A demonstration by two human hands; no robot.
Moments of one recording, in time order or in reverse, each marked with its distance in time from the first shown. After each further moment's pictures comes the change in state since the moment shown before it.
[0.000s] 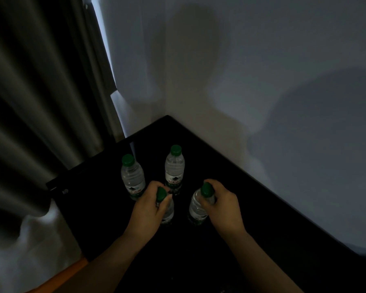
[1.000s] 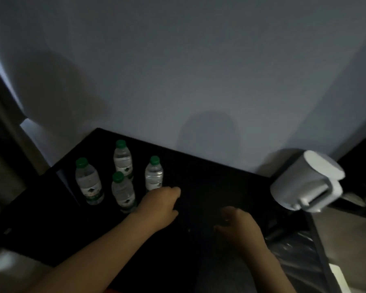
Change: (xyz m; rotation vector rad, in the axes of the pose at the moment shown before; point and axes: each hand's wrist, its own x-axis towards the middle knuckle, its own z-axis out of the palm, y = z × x) left_hand -0.093 0.114 -0.024 0.553 -0.682 0.563; right_hand -0.256 -0.048 -0.060 -0.461 0.182 0.554
